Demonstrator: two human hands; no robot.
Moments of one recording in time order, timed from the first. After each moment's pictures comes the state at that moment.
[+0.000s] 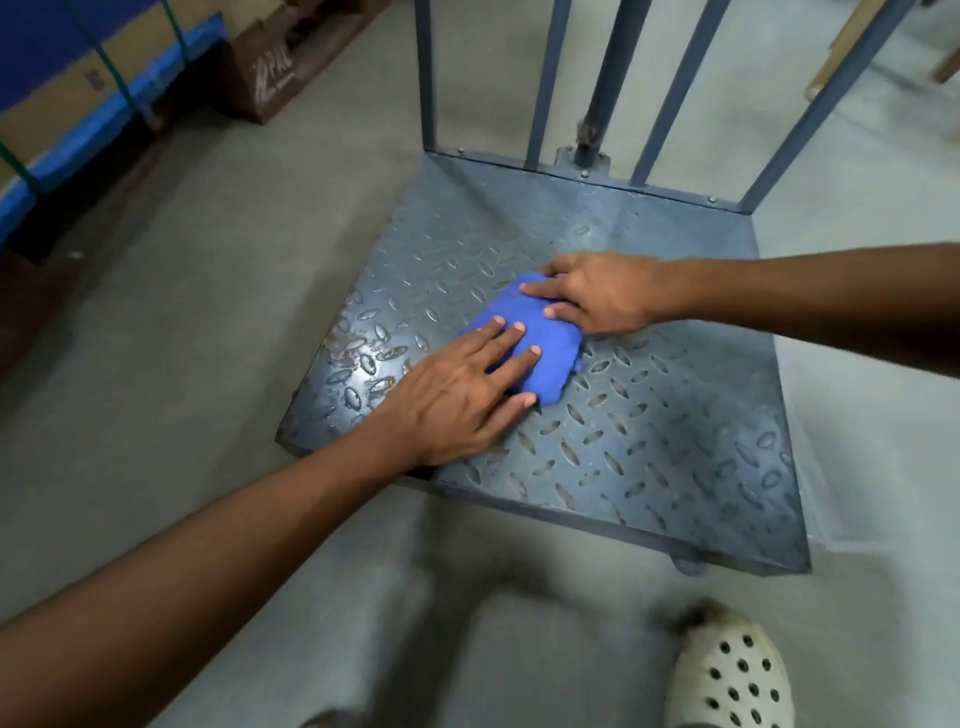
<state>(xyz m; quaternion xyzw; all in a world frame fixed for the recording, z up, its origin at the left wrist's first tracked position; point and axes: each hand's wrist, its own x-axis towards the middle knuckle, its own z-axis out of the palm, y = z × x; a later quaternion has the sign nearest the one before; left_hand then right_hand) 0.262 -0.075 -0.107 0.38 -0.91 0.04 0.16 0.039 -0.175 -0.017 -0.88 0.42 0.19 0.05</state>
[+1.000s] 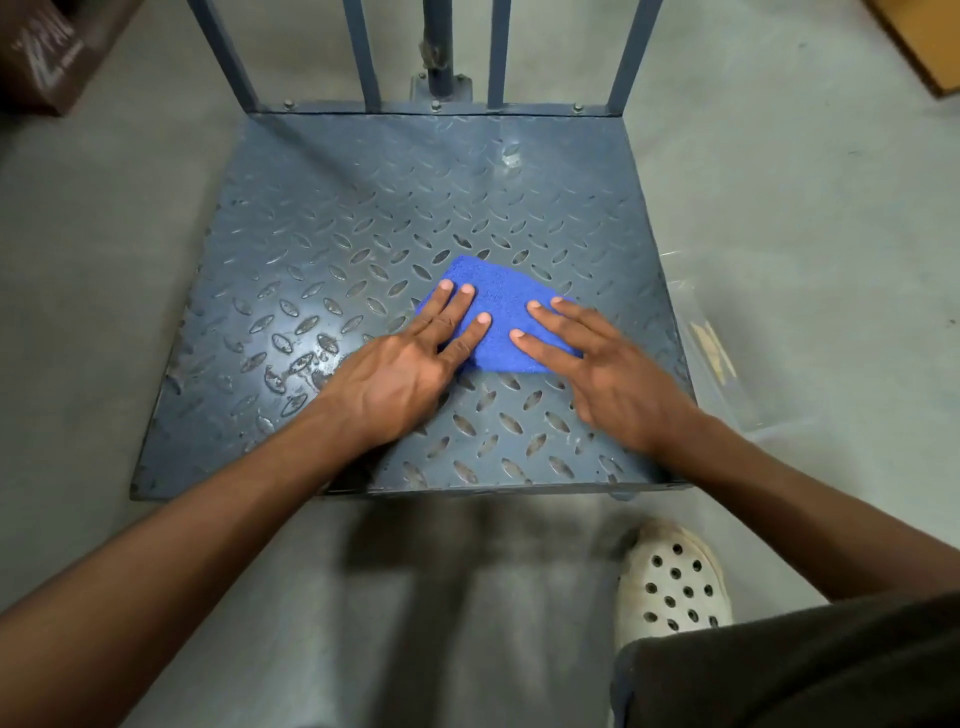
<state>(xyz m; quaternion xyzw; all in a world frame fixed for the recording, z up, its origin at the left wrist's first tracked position) 0.200 -0.093 -0.118 0.29 -0.95 0.00 0.11 -0.068 -0.016 -0.112 -0.85 0.52 -0.08 0.00</state>
